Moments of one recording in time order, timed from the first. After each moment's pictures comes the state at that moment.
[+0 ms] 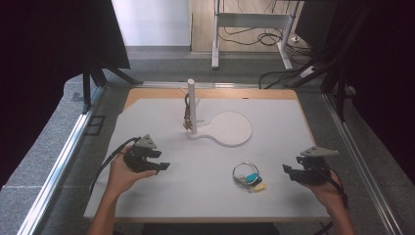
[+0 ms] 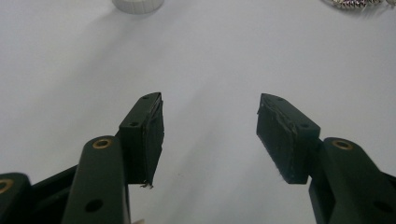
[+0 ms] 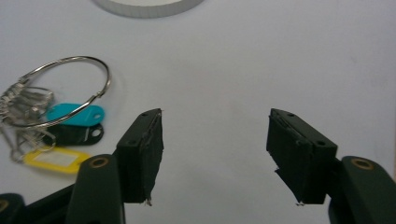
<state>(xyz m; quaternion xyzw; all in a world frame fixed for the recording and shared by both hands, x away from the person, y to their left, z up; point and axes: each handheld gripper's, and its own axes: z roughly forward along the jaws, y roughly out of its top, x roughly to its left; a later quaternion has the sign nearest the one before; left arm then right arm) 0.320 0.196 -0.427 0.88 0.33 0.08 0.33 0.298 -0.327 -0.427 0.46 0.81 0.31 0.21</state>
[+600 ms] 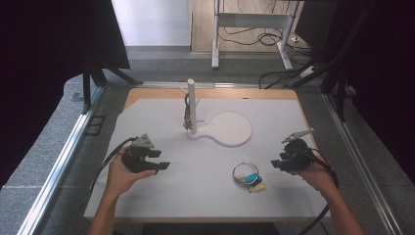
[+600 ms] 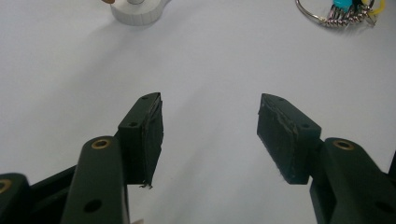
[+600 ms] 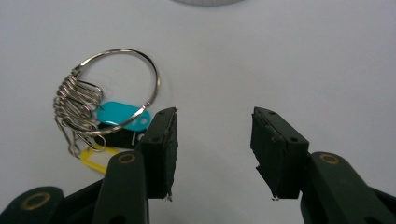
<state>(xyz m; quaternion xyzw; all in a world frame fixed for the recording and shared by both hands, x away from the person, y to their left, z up) 0.315 0.199 -0.421 0.87 0.34 0.08 0.35 0.339 -0.284 -0.405 0.41 0.87 0.24 0.11</state>
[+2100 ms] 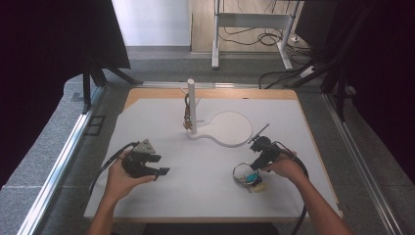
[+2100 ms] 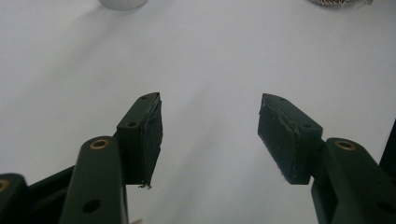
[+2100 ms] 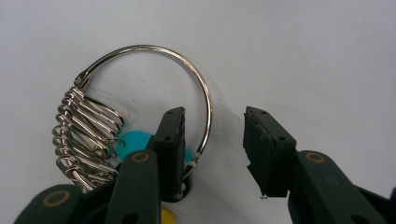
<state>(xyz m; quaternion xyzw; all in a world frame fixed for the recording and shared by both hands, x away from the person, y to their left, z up) 0.304 0.197 -0.425 0.88 0.32 0.07 0.33 0.377 -0.208 -0.443 0.39 0.91 0.12 0.04</state>
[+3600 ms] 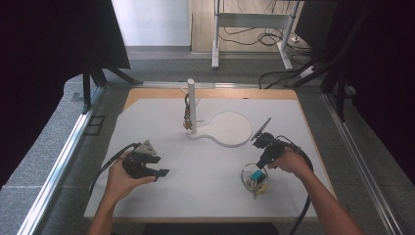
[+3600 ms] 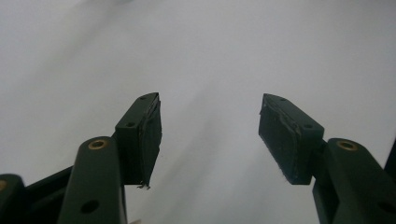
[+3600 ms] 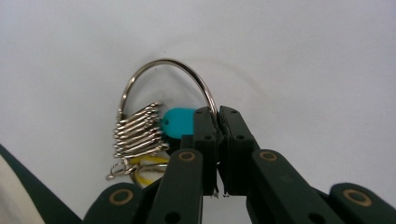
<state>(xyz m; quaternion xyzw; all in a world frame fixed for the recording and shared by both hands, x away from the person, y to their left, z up) 0.305 0.198 -0.431 0.89 0.33 0.07 0.32 0.381 -0.215 -0.418 0.38 0.92 0.09 -0.02</state>
